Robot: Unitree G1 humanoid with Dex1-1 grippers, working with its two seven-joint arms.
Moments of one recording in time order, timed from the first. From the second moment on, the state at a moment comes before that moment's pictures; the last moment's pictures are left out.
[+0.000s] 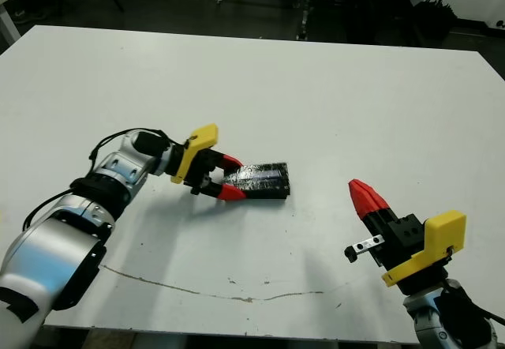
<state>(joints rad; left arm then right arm) -0.94 0.17 -0.32 1.10 0.04 -0.07 -1.28 0.38 -0.39 -0.19 -0.58 0.44 0.18 0.39</state>
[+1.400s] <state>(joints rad) -0.78 0.38 -0.20 0.69 -0.09 0.01 -1.43 0.37 -0.39 -0.19 -0.57 0.48 0.19 0.41</state>
